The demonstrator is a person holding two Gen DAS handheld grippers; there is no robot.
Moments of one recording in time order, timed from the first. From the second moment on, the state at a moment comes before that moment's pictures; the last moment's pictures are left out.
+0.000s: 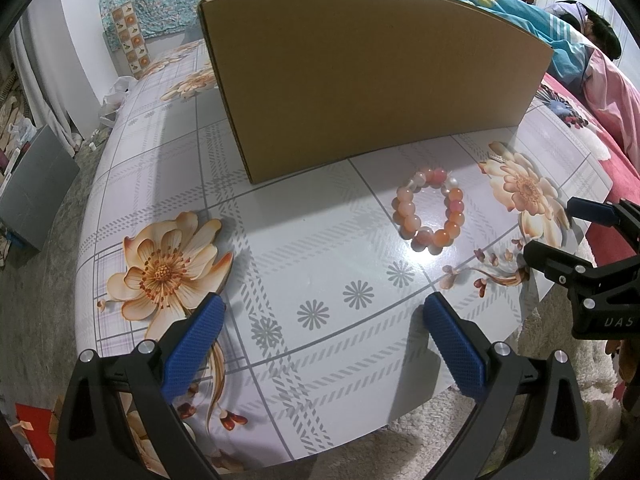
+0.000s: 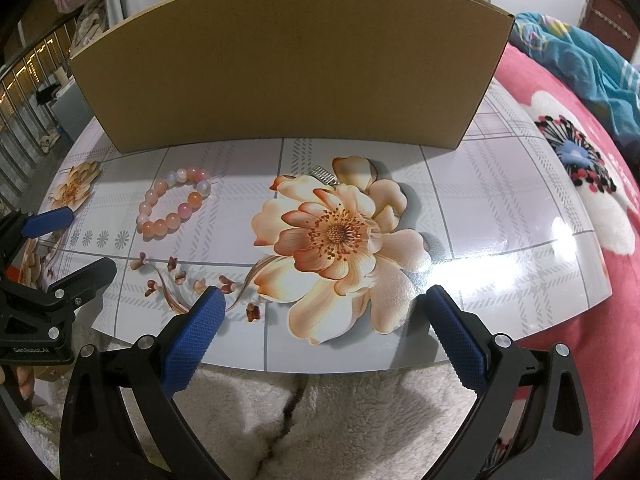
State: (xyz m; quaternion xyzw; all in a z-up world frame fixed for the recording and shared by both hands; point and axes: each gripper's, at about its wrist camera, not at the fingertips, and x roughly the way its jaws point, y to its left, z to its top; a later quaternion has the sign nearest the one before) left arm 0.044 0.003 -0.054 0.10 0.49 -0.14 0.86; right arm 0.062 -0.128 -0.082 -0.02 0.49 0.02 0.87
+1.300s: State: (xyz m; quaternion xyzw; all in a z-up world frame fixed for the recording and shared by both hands) left arm 0.044 0.003 -0.054 0.10 0.49 -0.15 0.86; right arm 0.062 -0.126 -0.080 -0.03 0.49 0.02 0.87
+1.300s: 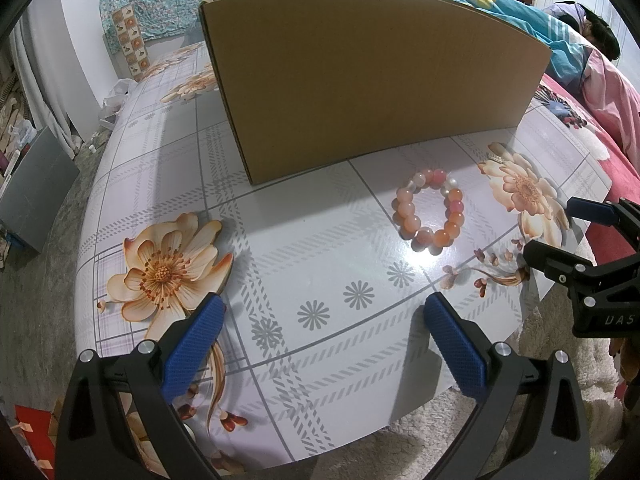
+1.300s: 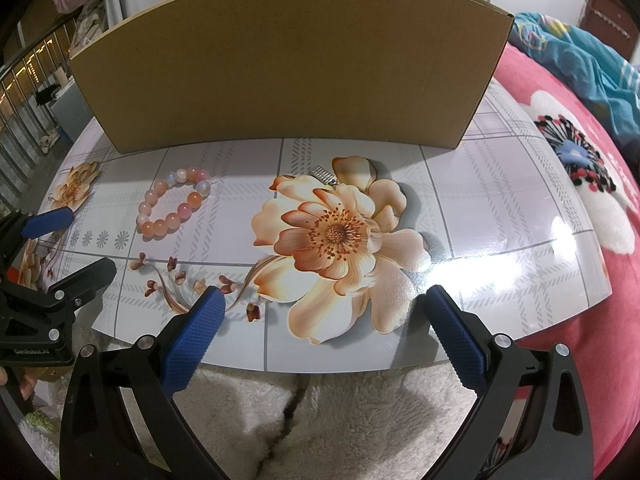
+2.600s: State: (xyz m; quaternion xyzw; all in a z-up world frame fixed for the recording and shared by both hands) left arm 0.053 0.000 -0.054 0.10 0.51 -0.15 0.84; right arm 0.060 -0.124 -0.078 -0.03 0.49 0.02 0.87
